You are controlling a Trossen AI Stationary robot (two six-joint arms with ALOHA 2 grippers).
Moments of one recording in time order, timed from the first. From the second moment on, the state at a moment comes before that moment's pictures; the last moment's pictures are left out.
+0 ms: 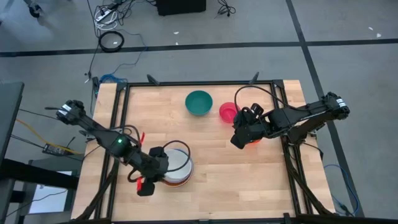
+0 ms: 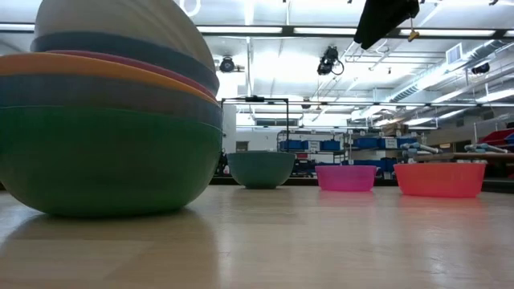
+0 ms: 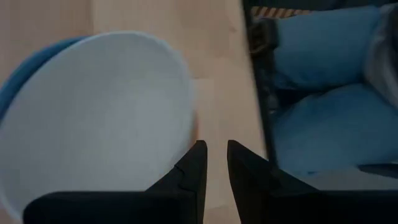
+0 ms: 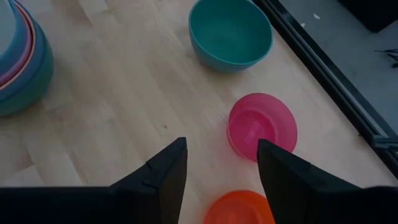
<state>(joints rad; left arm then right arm) -0.56 1.37 1.27 -0.84 0.00 -0.52 0.29 1.37 1.37 -1.16 0.63 0.70</state>
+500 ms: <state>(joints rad) -0.54 1.37 1.08 -0.69 -0.01 -0.51 0.28 1.37 1.37 -1.15 0.63 0.70</state>
